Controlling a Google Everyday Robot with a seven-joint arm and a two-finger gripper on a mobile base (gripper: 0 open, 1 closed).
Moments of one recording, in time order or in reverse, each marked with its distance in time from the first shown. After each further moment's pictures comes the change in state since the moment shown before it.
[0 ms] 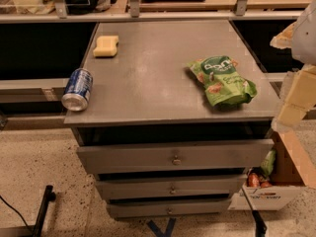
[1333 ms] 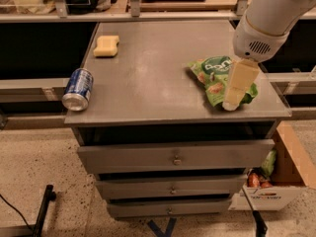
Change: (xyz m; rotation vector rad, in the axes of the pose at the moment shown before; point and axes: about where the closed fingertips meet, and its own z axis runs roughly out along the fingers) arm -0.039 -0.069 0.087 -0.044 0.046 0.039
